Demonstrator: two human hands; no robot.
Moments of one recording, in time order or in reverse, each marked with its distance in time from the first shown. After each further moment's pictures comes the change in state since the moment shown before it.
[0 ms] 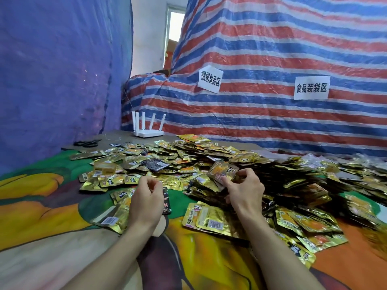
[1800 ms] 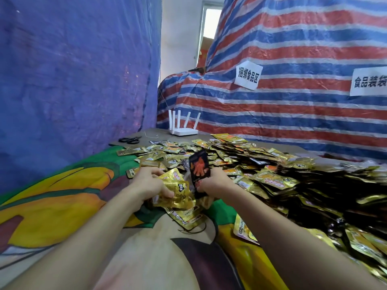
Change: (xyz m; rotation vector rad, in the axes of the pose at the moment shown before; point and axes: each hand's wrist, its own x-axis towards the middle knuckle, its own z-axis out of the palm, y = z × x) left_hand 0.088 -0.014 -0.102 0.242 -0.267 -0.369; right_hand -0.014 -0.088 0.133 -0.207 -0.826 0.000
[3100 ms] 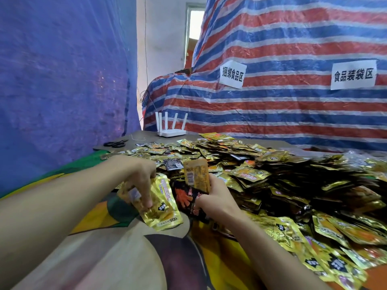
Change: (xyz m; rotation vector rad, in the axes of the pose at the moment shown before) left_hand 0.006 0.072 0.009 1.250 -0.393 0.111; right_hand -0.066 0.054 -0.012 0.301 0.126 -0.196
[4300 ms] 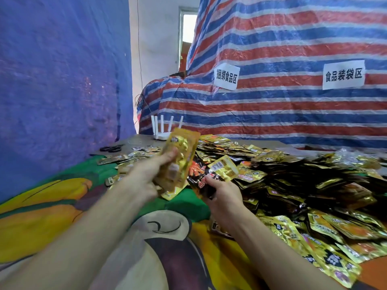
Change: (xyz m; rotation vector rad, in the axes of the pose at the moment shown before) left_hand -0.036 0.050 0.021 -2.082 0.276 0.067; right_hand 0.008 -0.006 0.000 1.061 0.311 0.334
